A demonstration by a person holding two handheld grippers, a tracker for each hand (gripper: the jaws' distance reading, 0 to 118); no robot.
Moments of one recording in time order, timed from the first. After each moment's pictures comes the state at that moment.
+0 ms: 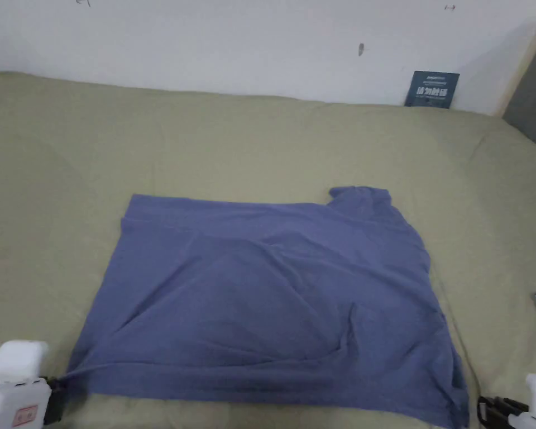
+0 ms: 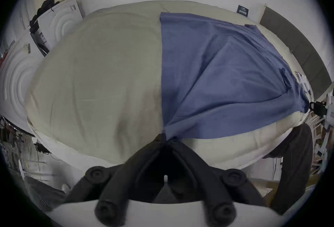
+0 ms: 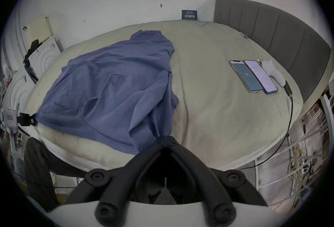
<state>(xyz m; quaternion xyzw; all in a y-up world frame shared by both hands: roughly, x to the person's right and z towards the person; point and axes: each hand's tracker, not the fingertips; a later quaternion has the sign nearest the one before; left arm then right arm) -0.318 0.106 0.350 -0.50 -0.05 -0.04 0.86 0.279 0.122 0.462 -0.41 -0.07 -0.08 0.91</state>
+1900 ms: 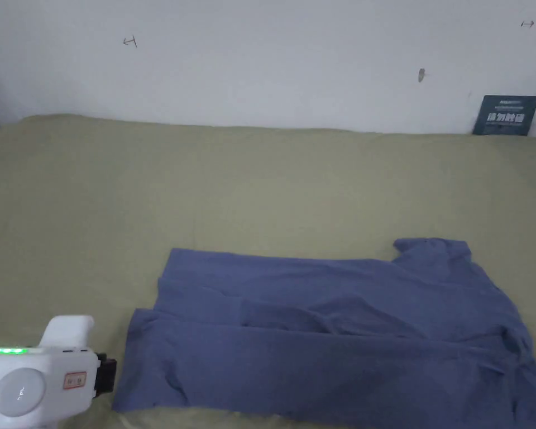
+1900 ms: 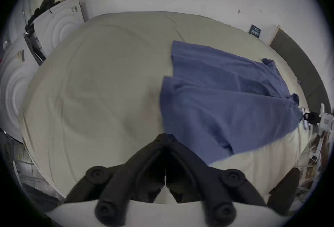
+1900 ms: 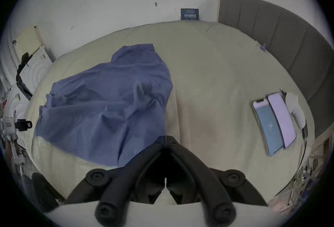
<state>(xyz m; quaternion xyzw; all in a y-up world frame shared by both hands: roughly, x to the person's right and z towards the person) -0.322 0.129 0.204 -0.48 -0.05 0.02 0.88 0.315 0.132 0.306 -0.42 -0.08 -0.10 0.90</state>
